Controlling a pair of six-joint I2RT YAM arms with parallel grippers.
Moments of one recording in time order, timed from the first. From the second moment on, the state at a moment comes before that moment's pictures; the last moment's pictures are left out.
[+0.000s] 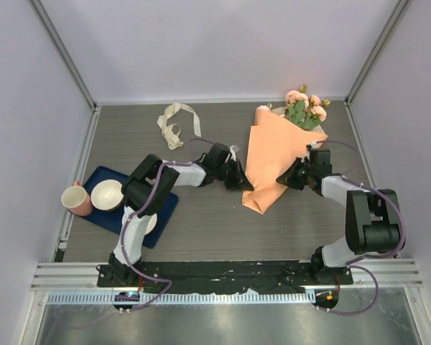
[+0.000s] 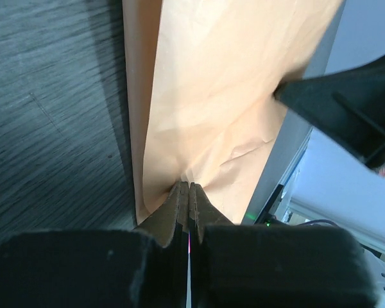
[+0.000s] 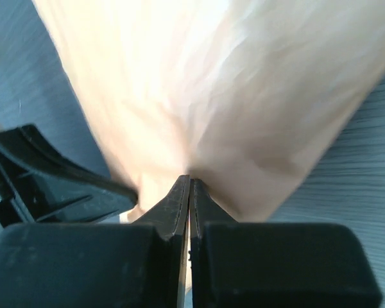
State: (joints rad) left arm -0.70 2.16 1.26 0.20 0.55 -0.97; right arm 0.05 1.49 0.65 0.02 -0.38 0.61
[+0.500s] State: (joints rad) left arm -0.70 2.20 1.38 0.02 0.52 -0.97; right arm -0.24 1.75 0.74 0.15 -0.52 0.68
